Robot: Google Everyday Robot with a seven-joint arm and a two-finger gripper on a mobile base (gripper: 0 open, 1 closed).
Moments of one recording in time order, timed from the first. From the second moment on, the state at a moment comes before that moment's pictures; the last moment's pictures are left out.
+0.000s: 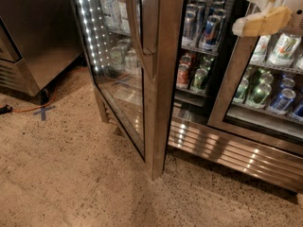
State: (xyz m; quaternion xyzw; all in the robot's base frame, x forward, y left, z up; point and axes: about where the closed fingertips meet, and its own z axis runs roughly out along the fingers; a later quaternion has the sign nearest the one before) arm 0.569 -0.183 1.064 -0.42 0.60 0.36 0.59
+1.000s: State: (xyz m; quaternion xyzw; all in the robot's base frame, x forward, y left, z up) arm 0.591 -0.178 1.033 -0.38 0.66 0.39 0.52
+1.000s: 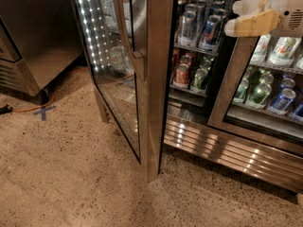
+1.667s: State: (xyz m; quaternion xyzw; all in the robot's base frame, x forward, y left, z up) arm 0.595 -0.173 1.020 -0.38 0.66 0.39 0.51
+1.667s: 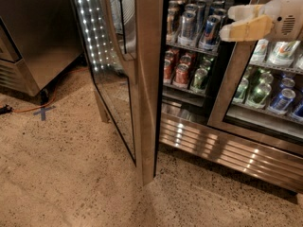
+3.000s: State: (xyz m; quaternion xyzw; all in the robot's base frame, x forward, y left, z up) arm 0.612 -0.161 0.939 -0.37 0.68 0.39 0.49
